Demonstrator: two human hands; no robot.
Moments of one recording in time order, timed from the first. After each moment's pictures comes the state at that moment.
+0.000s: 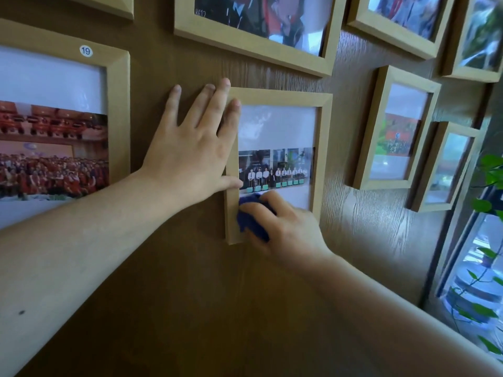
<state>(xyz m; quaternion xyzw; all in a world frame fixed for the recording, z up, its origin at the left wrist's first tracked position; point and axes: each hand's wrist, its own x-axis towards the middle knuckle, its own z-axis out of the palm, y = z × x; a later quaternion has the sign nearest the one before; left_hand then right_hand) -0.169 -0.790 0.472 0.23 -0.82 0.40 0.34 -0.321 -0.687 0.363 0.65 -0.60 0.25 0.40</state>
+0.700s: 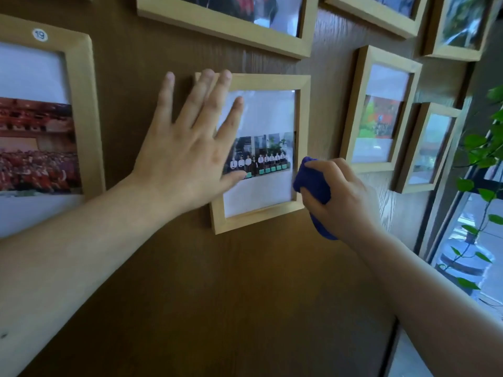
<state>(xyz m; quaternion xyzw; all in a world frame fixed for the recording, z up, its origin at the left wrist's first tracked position) -0.177 -0.760 0.462 0.18 -0.83 0.40 0.35 -0.386 -0.622 0.374 0.50 -0.69 0.34 0.40</state>
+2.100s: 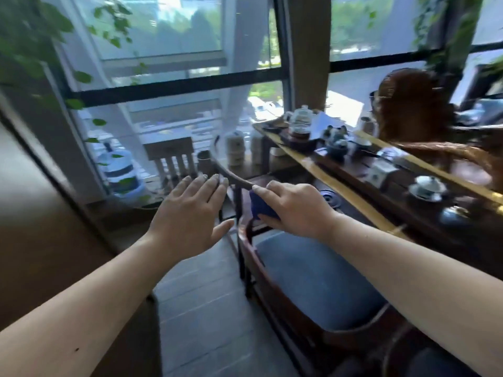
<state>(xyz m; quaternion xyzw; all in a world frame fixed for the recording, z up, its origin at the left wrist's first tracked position) -0.387 -0.435 0.231 -0.52 -0.83 0.04 0.20 -0.280 -0.216 0.195 0.07 -0.96 -0.09 0.26</state>
